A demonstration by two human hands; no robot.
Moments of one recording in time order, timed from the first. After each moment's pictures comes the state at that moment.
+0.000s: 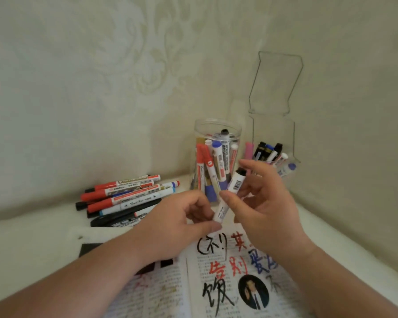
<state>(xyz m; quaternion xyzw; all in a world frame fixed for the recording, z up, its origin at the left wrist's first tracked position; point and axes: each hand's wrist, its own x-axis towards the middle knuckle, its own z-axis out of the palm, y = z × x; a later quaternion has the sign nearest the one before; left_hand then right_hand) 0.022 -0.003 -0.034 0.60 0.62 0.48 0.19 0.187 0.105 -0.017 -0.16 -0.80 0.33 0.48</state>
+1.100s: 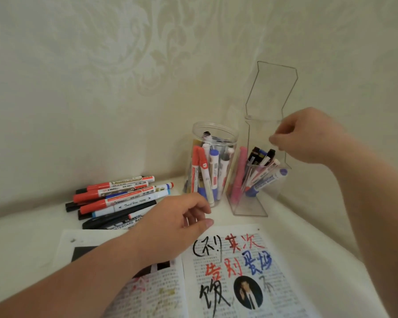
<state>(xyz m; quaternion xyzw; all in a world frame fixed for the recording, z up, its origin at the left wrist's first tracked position) 0.013 -0.004 -0.036 0.64 0.62 0.43 0.14 0.199 0.167 0.132 -0.47 -0.85 0.03 0.22</state>
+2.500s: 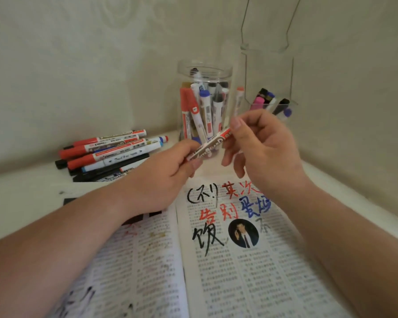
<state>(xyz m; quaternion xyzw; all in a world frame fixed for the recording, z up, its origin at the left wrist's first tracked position) 0.019 0.002 -0.043 0.65 0.65 0.37 0.13 0.193 0.103 -0.008 -0.20 -0.70 0.52 0.45</state>
